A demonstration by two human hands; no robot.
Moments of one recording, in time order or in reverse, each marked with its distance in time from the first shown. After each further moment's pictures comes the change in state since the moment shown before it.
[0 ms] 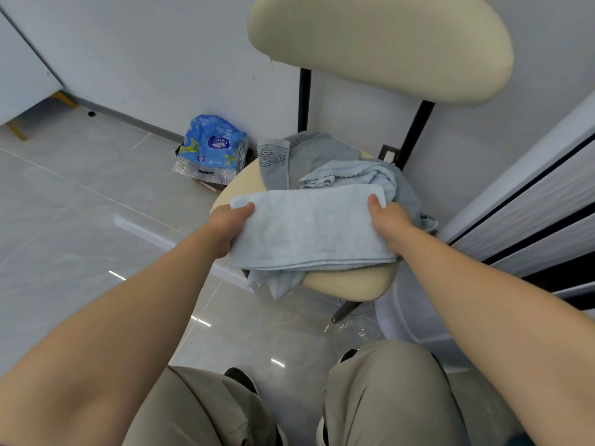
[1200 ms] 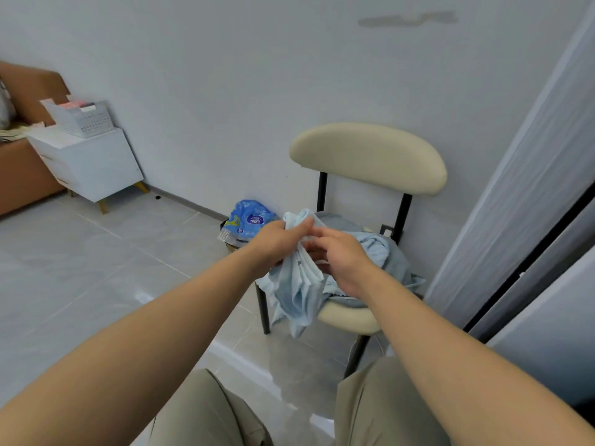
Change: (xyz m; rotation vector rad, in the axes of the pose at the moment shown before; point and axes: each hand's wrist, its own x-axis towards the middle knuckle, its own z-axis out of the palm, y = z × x) left_hand -0.227 0.058 -0.009 0.261 -0.092 0.483; right_hand -0.262 -0.096 -0.017 0.531 -0.510 -0.423
